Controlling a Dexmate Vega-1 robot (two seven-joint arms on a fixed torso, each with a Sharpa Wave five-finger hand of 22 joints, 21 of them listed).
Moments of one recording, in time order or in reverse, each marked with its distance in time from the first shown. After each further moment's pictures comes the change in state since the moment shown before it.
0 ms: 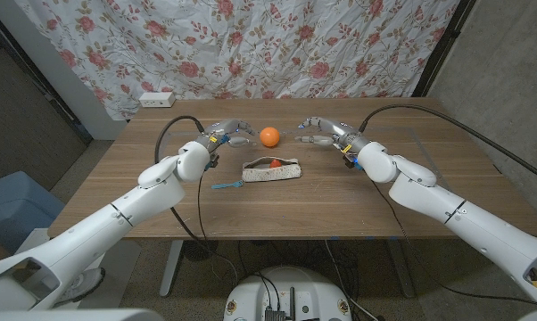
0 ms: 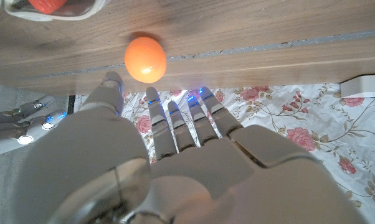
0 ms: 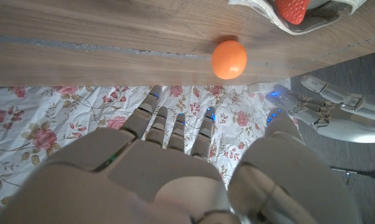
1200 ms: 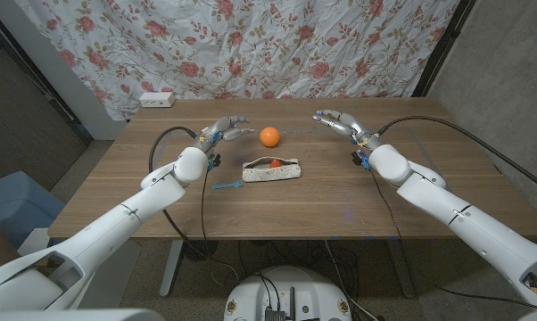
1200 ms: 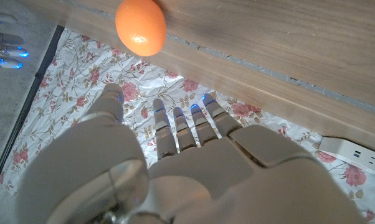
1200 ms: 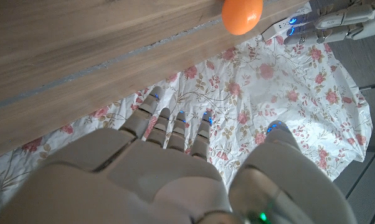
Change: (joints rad) left arm -0.038 -0.107 -0.022 0.269 -0.320 -0.247 0.168; left_hand -0.122 0.047 -0.007 0.007 -0.005 -0.188 -0.009 -0.007 -0.002 -0.116 0.034 -0.007 0.000 -0.136 0.029 -0.015 -0.003 -0.086 0.003 -0.014 0.000; right arm -0.045 0.046 0.108 0.125 0.353 0.127 -0.111; right_hand -0.107 0.008 -0.039 0.033 -0.040 -0.039 0.007 -0.069 -0.005 0.048 -0.013 0.000 -0.011 0.019 -0.066 0.000 -0.012 0.014 -0.036 0.000 -0.002
